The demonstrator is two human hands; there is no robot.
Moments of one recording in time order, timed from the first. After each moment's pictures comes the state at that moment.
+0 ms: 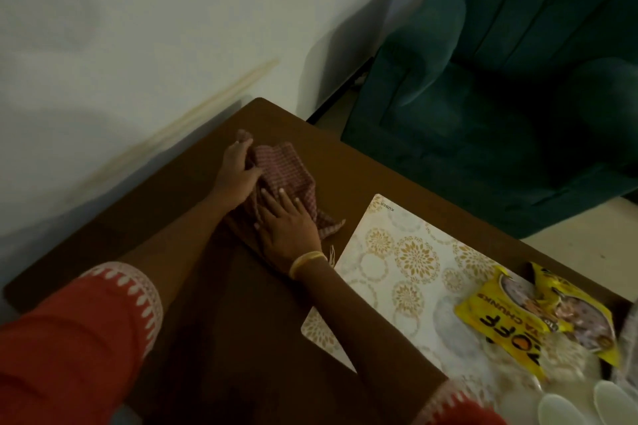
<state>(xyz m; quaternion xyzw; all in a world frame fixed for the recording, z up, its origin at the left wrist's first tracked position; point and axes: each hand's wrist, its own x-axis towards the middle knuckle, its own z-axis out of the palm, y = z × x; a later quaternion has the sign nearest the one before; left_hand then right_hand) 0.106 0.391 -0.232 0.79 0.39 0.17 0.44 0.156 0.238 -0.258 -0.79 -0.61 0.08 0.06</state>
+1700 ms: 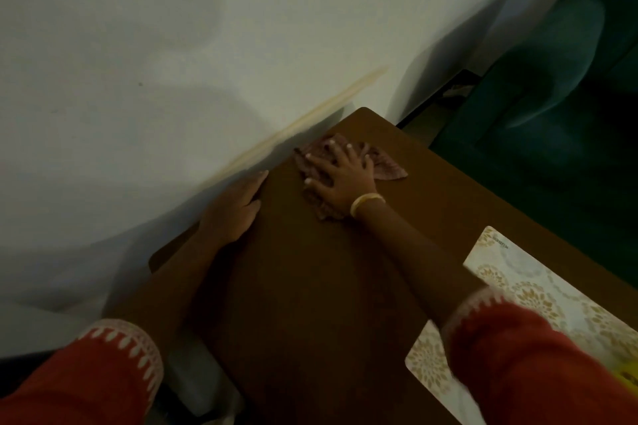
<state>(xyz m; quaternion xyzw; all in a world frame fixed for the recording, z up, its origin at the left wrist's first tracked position) -0.076 0.458 -0.267 0.86 0.42 0.09 0.28 0.175 0.391 -0.257 -0.78 -0.63 0.05 0.03</state>
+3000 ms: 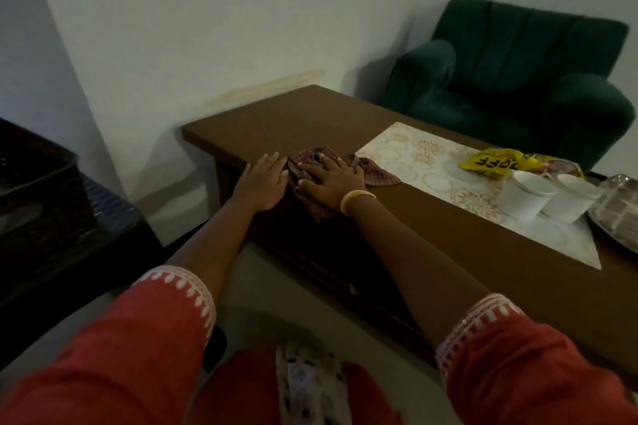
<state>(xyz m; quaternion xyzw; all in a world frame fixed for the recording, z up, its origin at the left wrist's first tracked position) -0.165 0.158 -0.288 0.92 0.36 0.11 0.14 -0.026 0.049 -0.267 -0.83 -0.56 0.03 0.02</state>
